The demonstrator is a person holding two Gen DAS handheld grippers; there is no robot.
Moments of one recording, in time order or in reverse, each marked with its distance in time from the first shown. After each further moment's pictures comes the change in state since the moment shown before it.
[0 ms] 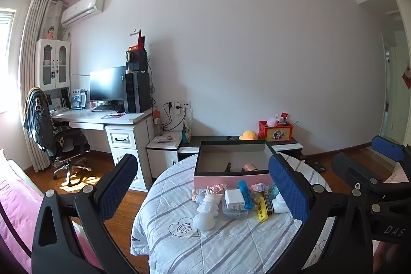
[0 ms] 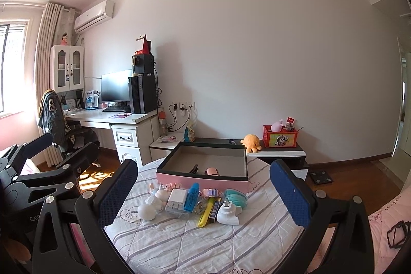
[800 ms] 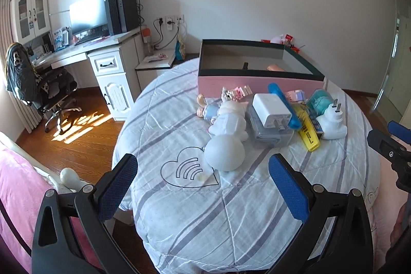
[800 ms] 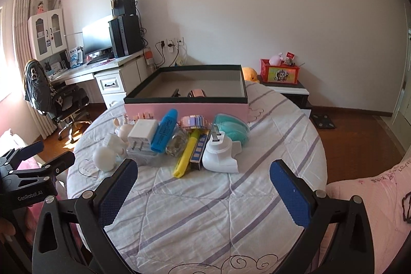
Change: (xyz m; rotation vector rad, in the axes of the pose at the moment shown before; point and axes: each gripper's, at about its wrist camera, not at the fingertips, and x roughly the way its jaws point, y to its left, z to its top) left arm 0.154 0.026 -0.119 0.013 0.467 -0.050; right arm 0.130 -0.043 -0.100 0.077 0.373 -0.027
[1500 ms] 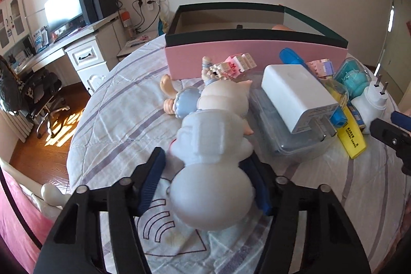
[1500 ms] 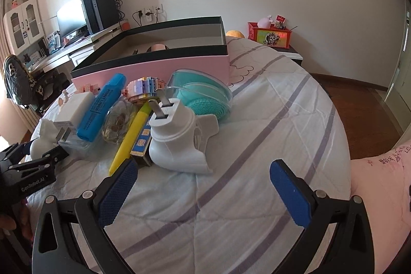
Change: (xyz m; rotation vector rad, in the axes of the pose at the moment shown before) left arm 0.106 -0.027 0.014 0.105 0.114 -0.033; right arm 0.098 -0.036 -0.001 0.077 0.168 -0.055
